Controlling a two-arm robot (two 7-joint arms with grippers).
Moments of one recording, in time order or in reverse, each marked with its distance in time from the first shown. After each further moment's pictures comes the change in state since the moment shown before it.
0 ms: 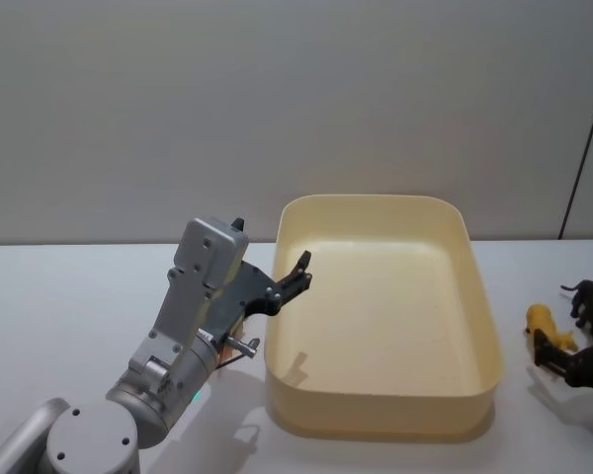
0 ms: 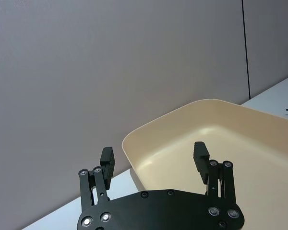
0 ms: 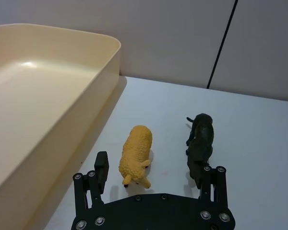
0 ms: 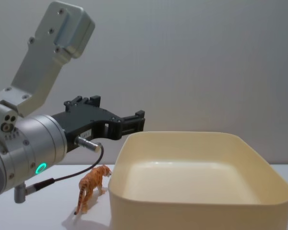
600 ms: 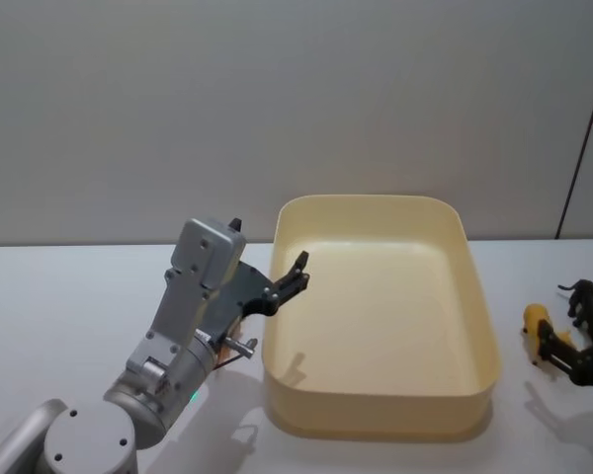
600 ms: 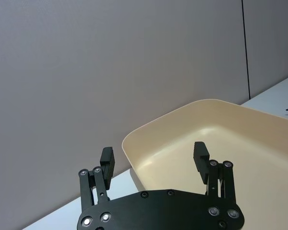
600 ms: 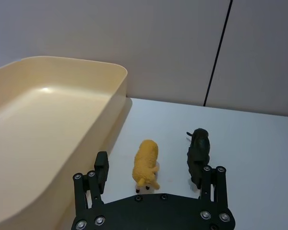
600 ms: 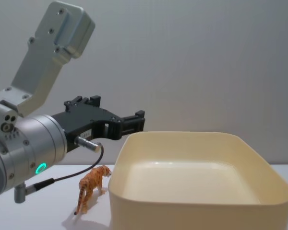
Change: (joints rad) left arm 0.000 0.000 0.000 0.000 0.000 0.000 0.000; right arm -0.100 0.025 0.006 -0.137 0.044 -0.063 -0.068
